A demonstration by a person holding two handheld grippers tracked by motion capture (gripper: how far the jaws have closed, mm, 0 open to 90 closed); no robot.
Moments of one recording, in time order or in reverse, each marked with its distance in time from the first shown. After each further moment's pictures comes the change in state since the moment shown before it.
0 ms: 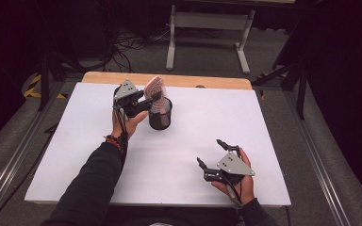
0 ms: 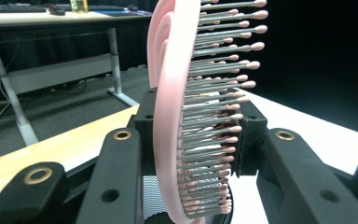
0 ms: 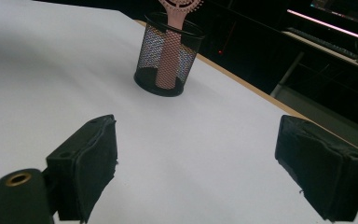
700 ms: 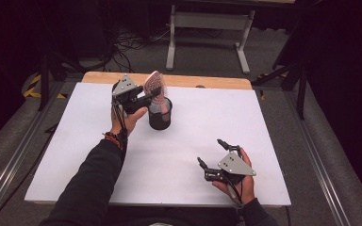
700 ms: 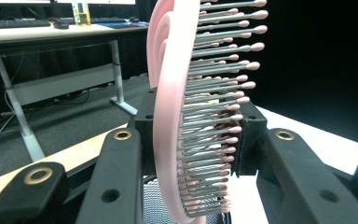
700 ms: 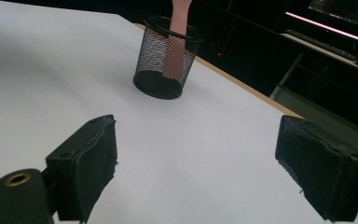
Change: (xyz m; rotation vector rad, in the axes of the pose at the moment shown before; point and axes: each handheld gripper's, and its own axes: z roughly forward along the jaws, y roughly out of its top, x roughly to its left) left arm -0.002 0.016 -0.005 -0.031 0.005 0.021; right arm -0.001 0.000 -0.001 -0.012 -0.003 0.007
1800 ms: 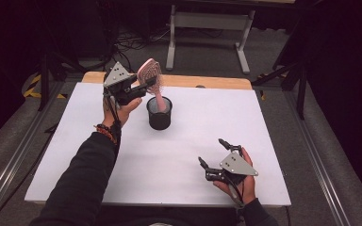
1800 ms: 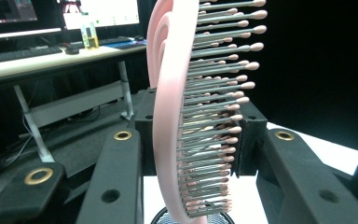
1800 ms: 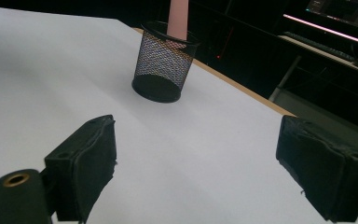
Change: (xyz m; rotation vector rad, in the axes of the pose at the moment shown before) left arm 0.002 0.039 -0.017 -0.035 0.018 0.072; right arm -0.002 0.001 -0.003 -0.013 -0.001 0.013
